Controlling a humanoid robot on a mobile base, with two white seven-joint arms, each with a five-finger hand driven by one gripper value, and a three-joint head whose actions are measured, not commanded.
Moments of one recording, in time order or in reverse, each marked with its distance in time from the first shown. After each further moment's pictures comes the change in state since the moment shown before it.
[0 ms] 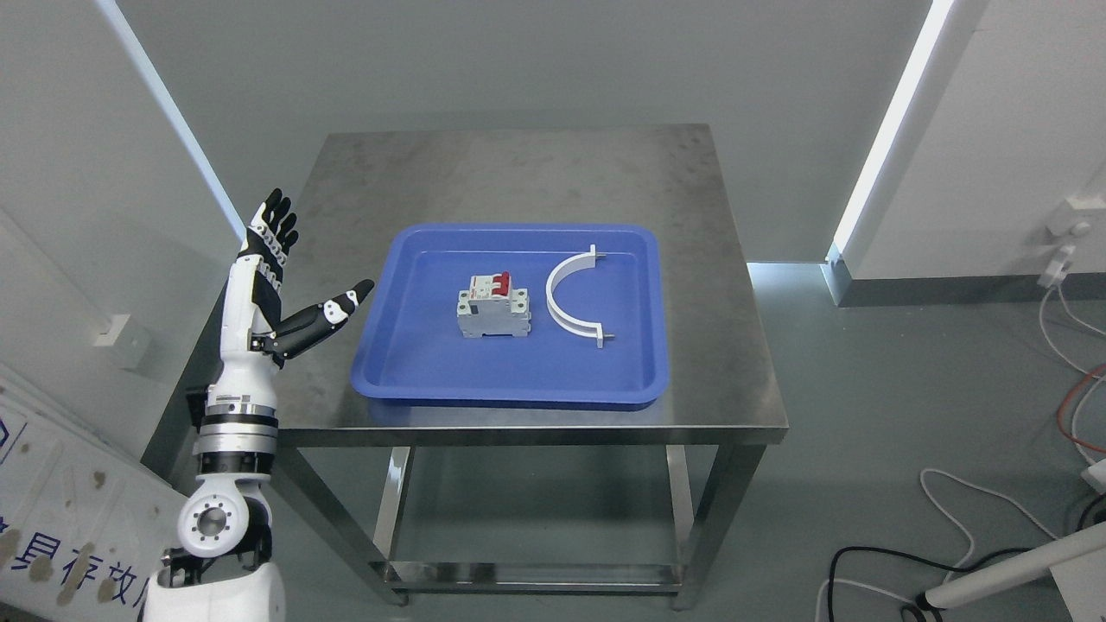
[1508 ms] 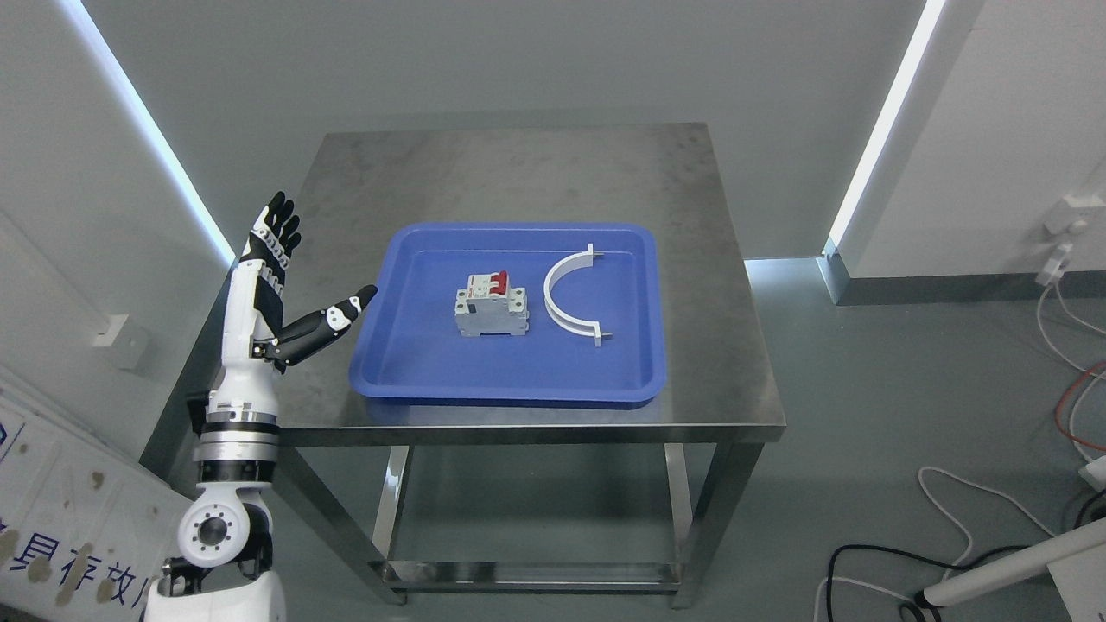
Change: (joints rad) left arm 0.018 0.000 -0.006 -0.024 0.000 -0.021 -0.005; right arm 0.000 0.000 0.000 0.000 0.000 0.000 -0.001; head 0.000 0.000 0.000
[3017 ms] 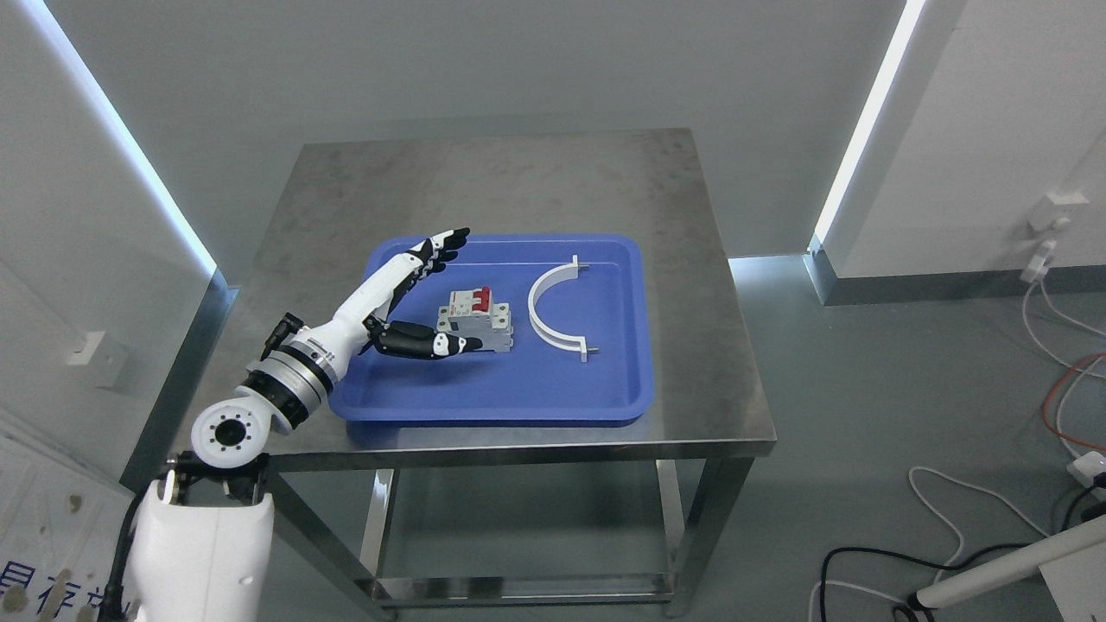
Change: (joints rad) left arm -0.190 0.122 -0.187 0.033 -0.253 0.296 -0.529; right arm 0.000 0.000 0.000 0.000 0.000 0.000 0.003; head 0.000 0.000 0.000
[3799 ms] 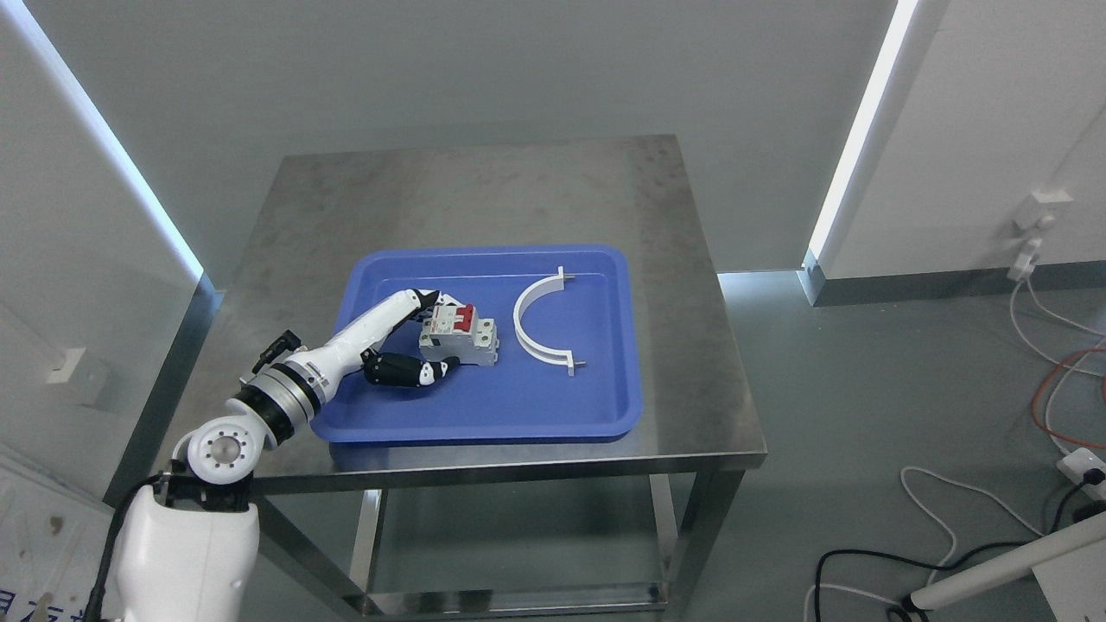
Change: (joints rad) left arm 0.015 0.024 0.051 0.094 -0.153 -0.210 -0.058; right arm 0.000 0.000 0.000 0.000 0.000 0.000 -0.003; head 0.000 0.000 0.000
